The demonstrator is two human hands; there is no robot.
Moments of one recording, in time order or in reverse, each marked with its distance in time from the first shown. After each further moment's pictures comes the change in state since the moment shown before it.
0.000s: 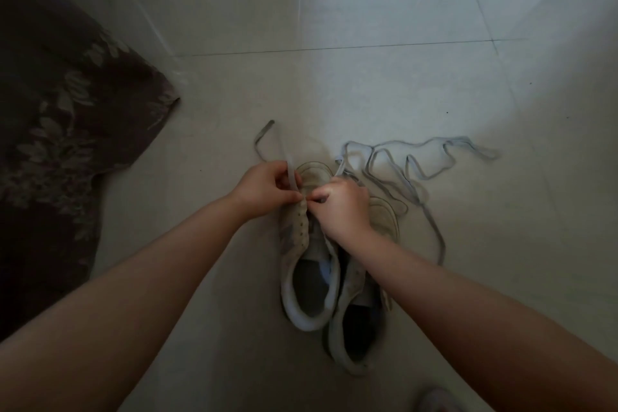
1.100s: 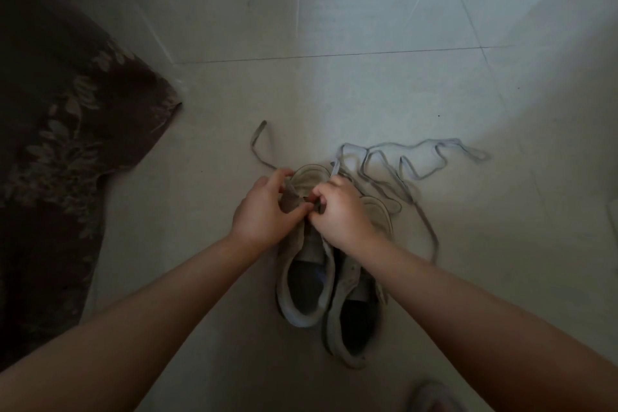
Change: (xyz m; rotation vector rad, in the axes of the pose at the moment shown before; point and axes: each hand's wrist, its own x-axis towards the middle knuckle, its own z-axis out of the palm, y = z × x) left_hand -0.043 0.004 0.027 0.210 0.280 0.038; right_hand -0.012 0.005 -0.006 0.034 -0.032 -0.130
